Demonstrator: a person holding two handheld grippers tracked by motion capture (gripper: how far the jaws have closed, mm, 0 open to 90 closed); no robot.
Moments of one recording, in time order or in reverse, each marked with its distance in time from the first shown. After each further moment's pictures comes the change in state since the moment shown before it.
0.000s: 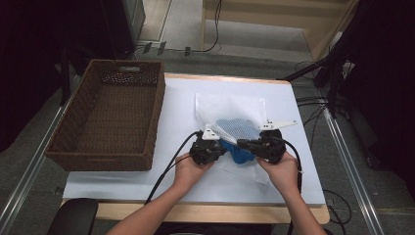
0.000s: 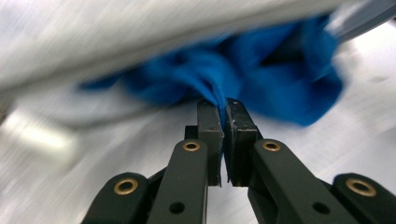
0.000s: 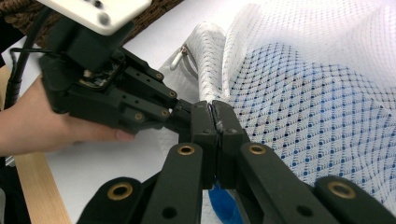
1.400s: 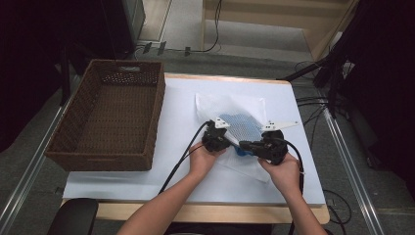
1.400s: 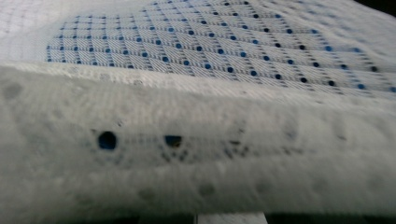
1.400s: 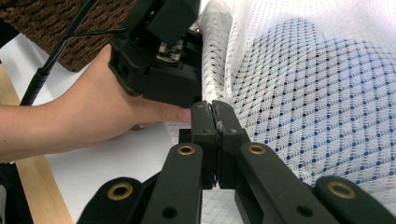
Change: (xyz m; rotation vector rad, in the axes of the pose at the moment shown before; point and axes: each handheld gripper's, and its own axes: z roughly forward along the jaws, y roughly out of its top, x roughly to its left) left arm 0.020 0.021 0.045 -0.040 0.100 -0.032; right arm -0.006 -0.006 -0.002 0.021 -0.005 0.029
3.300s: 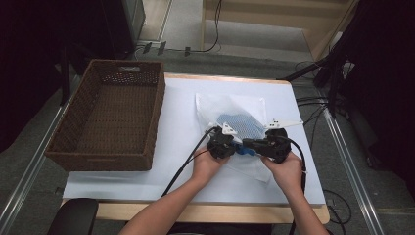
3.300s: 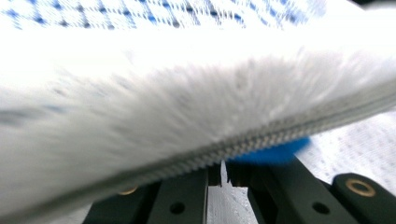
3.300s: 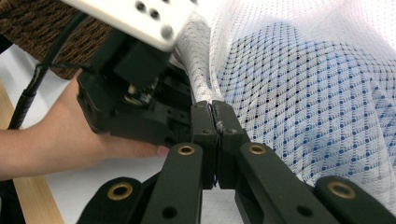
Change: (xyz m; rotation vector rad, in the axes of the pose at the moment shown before) left arm -0.023 0.000 -0.003 0.069 -0.071 0.049; right arm -0.008 0.000 -0.005 -0.019 -0.014 0.027
